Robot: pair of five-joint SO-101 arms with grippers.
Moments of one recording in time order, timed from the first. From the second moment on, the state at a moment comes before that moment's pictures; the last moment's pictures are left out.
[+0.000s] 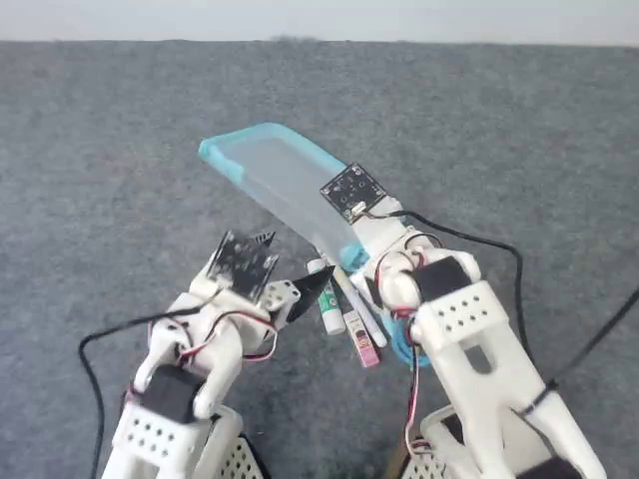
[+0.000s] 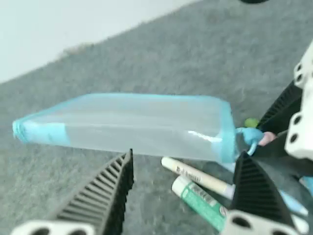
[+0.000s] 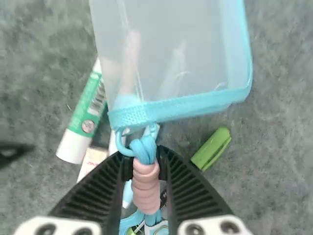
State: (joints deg) left arm 14.9 -86.8 79.6 48.4 -5.1; right arm -28.0 -36.7 47.3 58.2 17.5
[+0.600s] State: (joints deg) left arm 15.2 -84.1 81.8 45.3 -5.2; right arm -35.5 -47.9 47.3 64.3 17.5
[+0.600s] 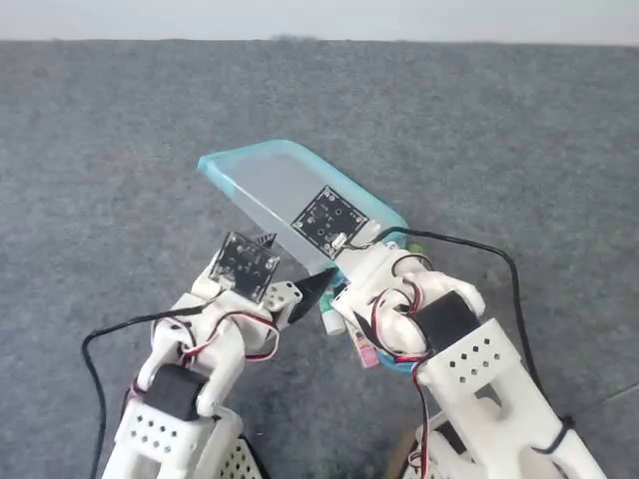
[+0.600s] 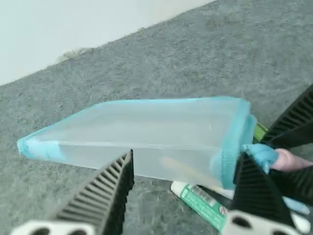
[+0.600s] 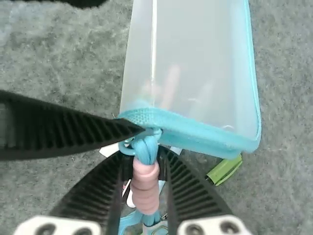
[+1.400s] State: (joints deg) left arm 5.7 -53.8 81.0 24.7 -7.9; right arm -34.7 -51.1 47.0 67.6 19.2
